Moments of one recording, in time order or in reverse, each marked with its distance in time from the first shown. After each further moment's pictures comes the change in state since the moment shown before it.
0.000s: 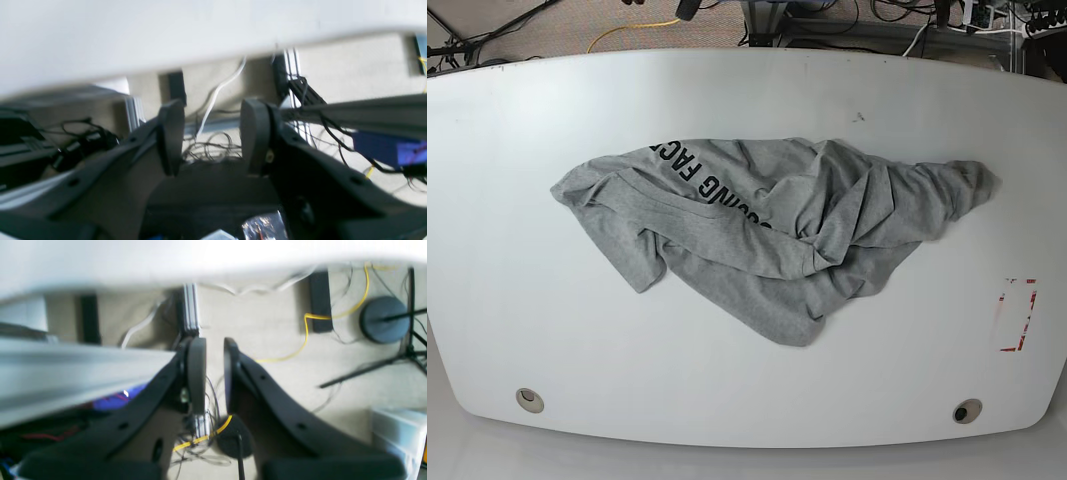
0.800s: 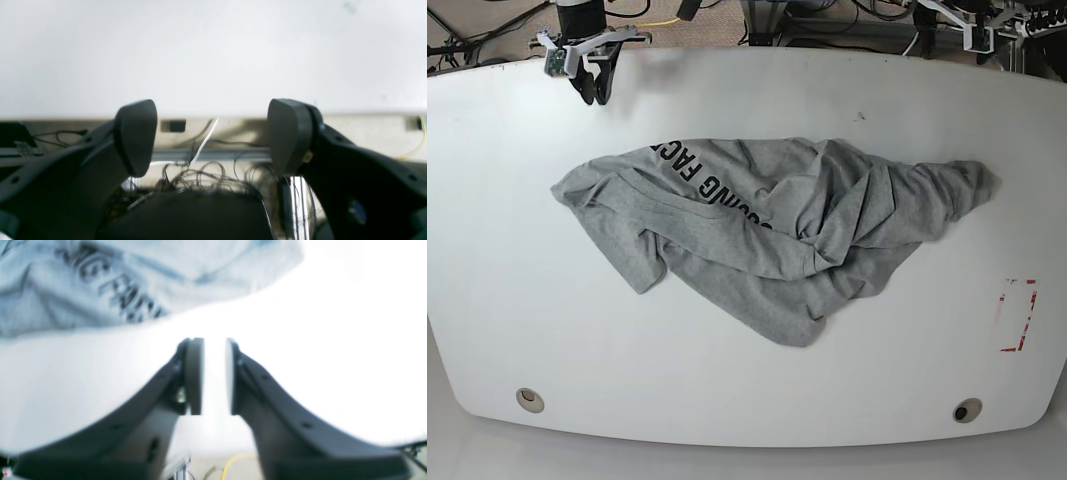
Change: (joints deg) left arm -9.6 6.4 -1.1 0.0 0.2 -0.3 0.4; right arm 21.7 4.3 4.5 0.8 4.1 -0.5 -2.4
